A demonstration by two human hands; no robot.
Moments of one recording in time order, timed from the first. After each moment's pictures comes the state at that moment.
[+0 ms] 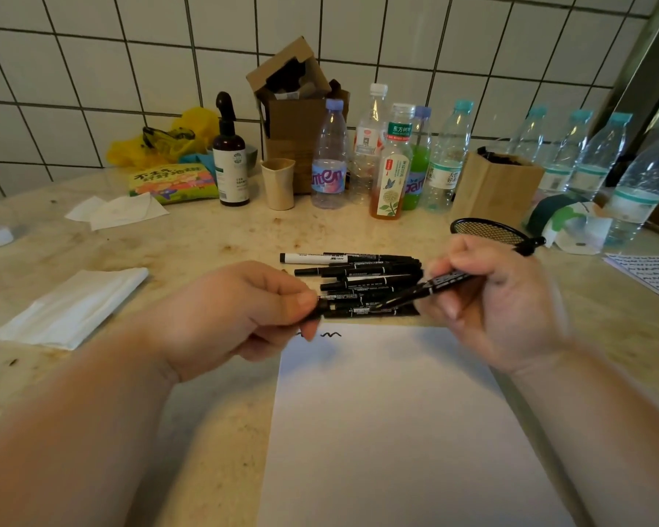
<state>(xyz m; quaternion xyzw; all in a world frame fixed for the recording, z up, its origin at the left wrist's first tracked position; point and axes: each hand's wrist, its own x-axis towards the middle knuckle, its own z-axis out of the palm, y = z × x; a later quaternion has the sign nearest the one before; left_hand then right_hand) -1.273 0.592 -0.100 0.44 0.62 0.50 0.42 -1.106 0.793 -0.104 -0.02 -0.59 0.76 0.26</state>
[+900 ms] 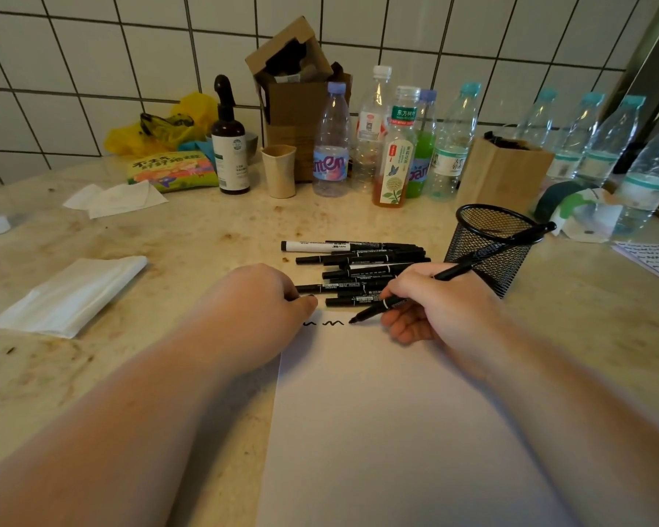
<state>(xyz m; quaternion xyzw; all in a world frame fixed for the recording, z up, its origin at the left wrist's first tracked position) -1.279 0.622 -0.140 0.36 0.90 0.23 0.04 -1.122 0.777 -0.130 -0.26 -0.70 0.63 0.21</state>
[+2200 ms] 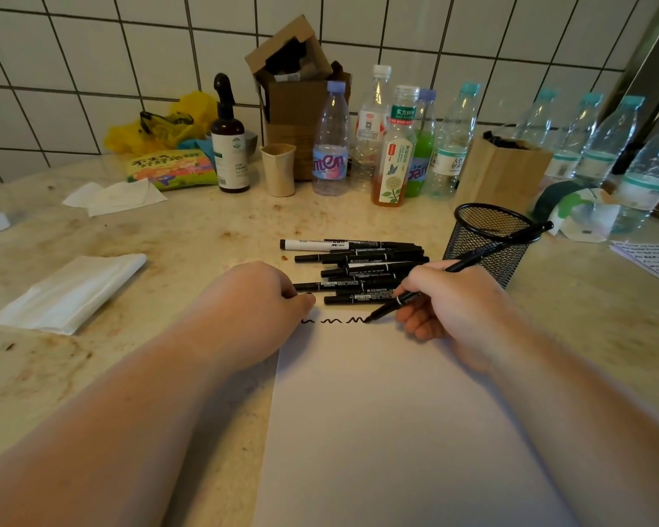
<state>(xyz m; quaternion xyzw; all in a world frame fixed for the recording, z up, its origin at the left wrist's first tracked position) -1.281 0.620 -0.140 0.36 0.90 0.24 0.05 -1.121 0.786 -0.129 -0.33 -0.68 0.61 0.23</state>
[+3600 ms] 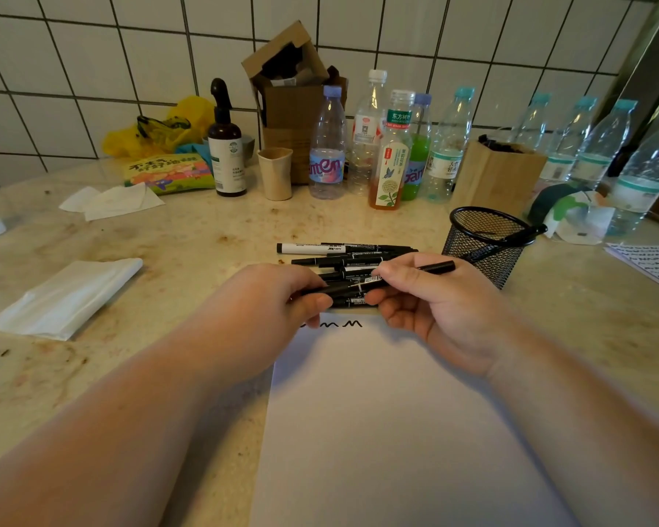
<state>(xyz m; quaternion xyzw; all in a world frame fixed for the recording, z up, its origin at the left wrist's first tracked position) -1.265 0.614 -0.128 0.49 0.82 0.30 0.03 -1.117 0.781 -0.121 -0.14 -0.62 0.75 0.19</state>
